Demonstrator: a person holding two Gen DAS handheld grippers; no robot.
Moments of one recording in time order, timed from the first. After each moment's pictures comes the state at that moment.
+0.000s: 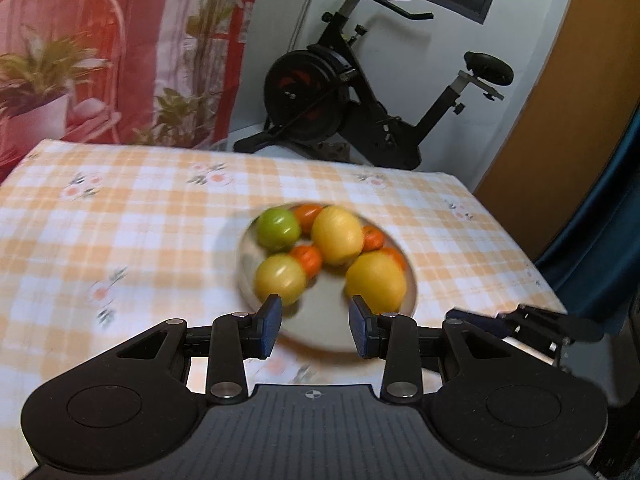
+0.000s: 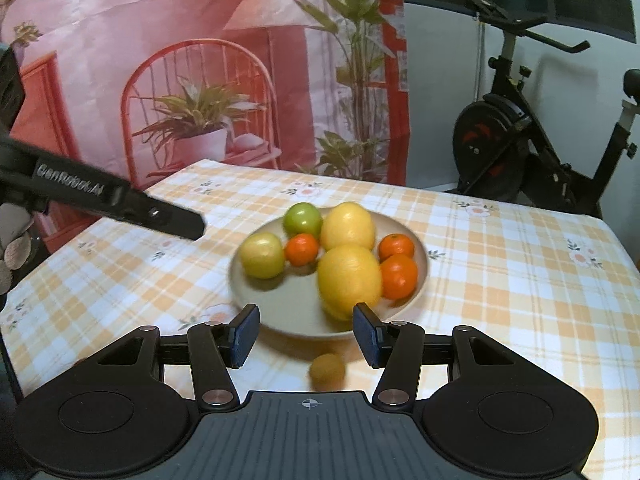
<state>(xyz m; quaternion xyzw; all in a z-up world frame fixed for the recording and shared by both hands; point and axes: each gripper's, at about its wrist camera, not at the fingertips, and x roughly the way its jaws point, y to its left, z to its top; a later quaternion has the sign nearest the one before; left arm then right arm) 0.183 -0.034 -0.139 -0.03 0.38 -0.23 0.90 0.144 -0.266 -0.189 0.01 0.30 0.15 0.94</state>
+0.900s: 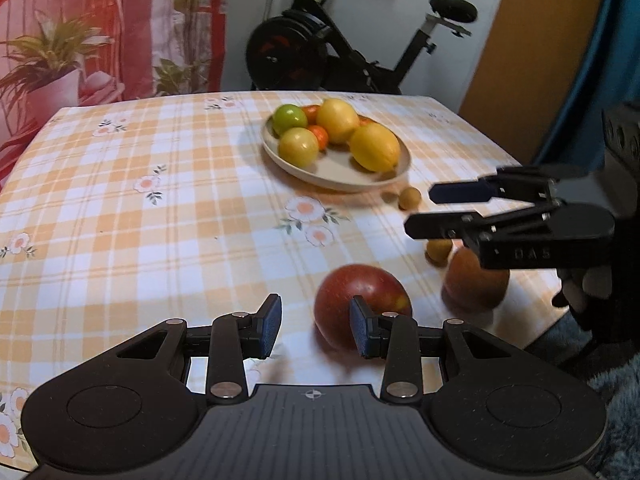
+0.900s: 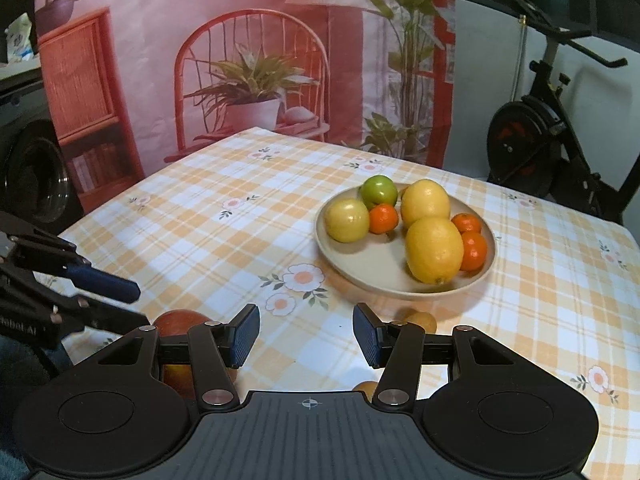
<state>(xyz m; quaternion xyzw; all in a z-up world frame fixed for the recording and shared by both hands) 0.089 0.023 -0.175 0.05 0.40 -0.27 0.87 0.104 -0.204 -0.185 -0.03 0.32 0.19 0.93</state>
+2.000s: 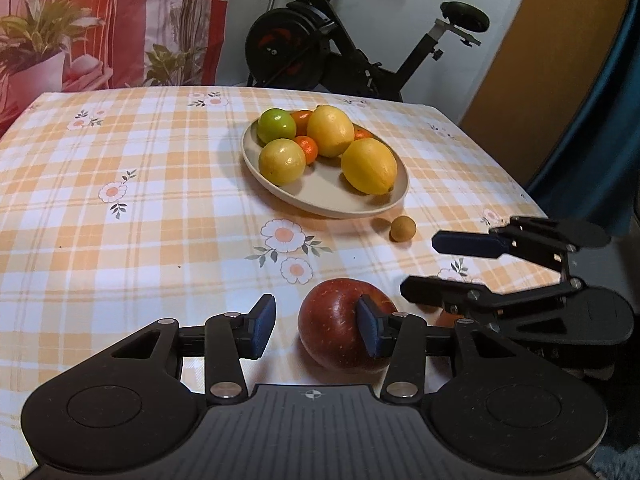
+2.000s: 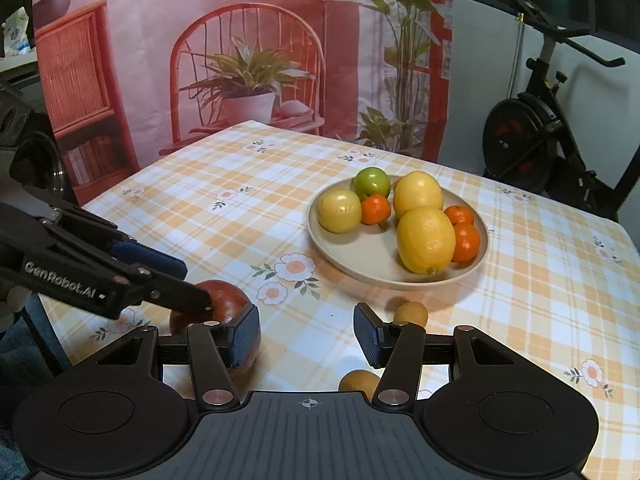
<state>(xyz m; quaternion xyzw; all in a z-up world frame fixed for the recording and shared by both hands) 0.128 -0.006 -0.179 0.00 0.42 -0.27 0.87 0.101 -0.210 -0.190 -0.04 0.33 0.18 0.93</state>
